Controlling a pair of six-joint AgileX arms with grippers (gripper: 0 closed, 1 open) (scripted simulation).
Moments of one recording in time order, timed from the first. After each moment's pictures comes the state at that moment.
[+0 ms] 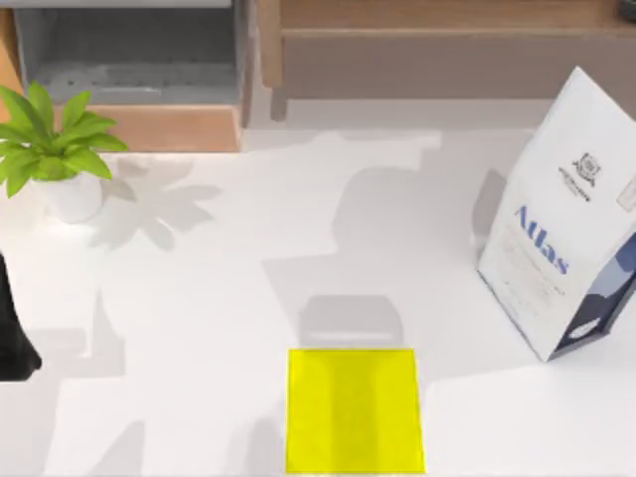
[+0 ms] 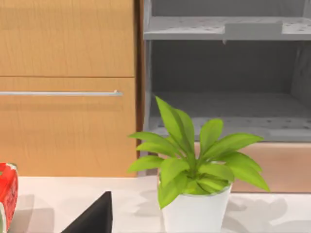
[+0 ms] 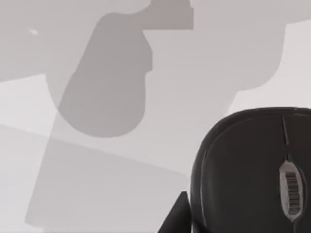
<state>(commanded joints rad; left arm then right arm) 0.00 0.00 0.00 0.00 0.00 0.00 -0.18 2.37 2.25 -1.43 0.00 -0.46</state>
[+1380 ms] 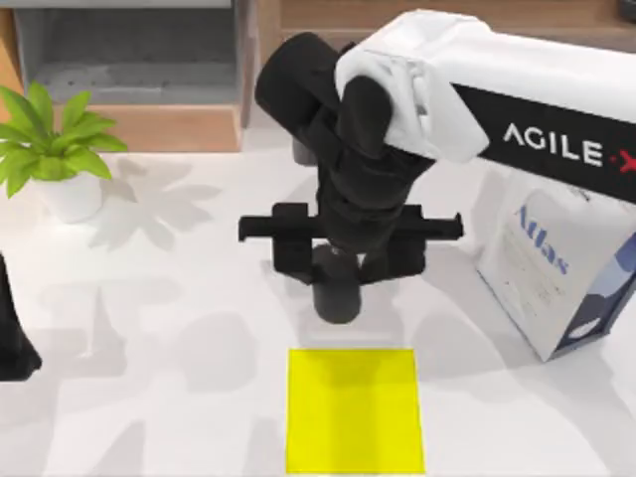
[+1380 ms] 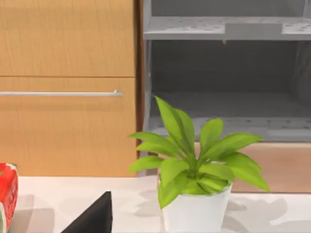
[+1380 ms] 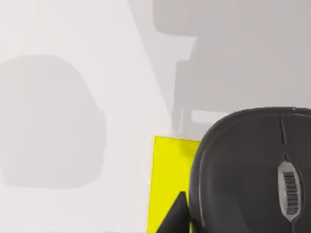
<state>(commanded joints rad) 0.00 0.00 0.00 0.00 0.00 0.00 0.78 2.07 1.72 -1.05 -0.01 0.73</state>
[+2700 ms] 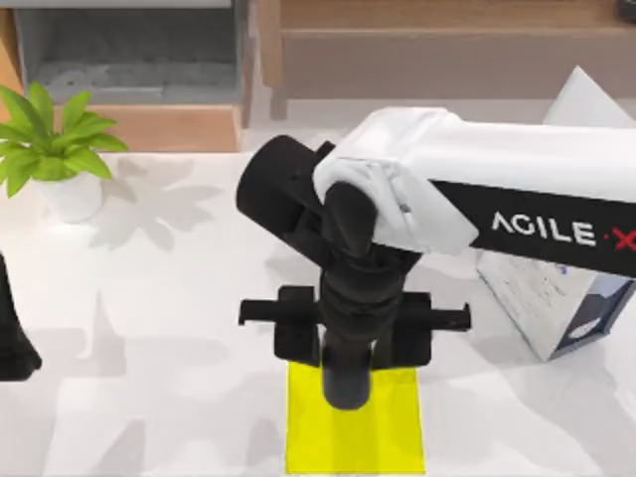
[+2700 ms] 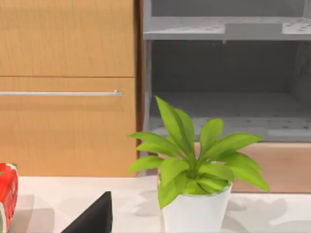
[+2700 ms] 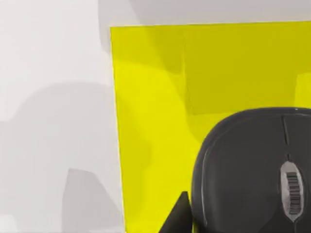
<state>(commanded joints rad) 0.00 0.00 0.00 0.00 0.00 0.00 0.90 2.01 1.51 -1.01 0.01 0.94</state>
